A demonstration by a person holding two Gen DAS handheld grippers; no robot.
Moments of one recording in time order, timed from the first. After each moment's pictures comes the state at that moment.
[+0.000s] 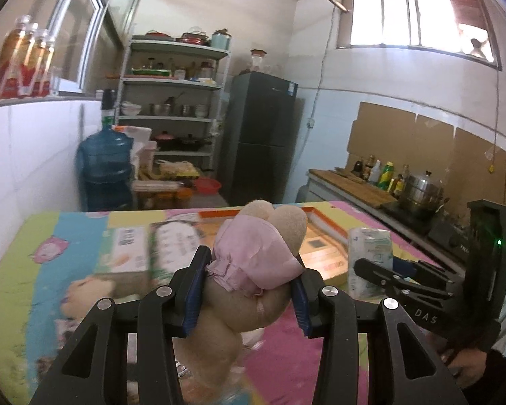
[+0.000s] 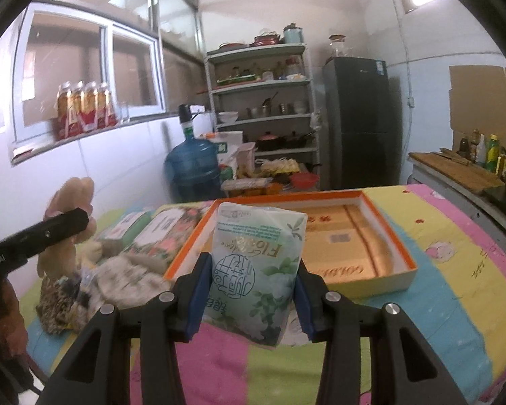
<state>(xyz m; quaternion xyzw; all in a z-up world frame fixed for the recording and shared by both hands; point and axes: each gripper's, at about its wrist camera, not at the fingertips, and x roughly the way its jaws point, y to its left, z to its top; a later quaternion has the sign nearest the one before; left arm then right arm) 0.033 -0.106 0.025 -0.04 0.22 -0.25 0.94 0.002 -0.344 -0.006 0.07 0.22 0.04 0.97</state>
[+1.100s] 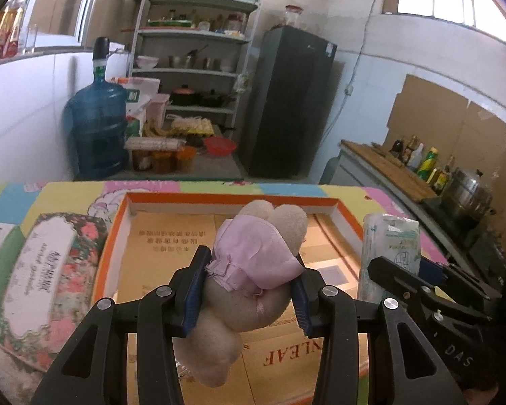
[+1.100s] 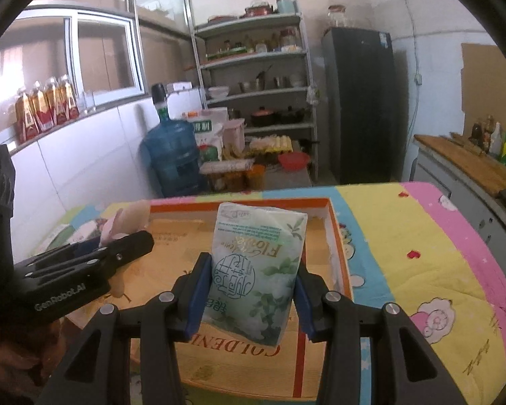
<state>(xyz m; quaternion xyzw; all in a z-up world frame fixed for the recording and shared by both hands) 0.184 -0.282 -0.034 -0.05 0.32 -0.17 0.93 0.134 -0.455 -0.032 0.06 0.29 0.06 0.95</state>
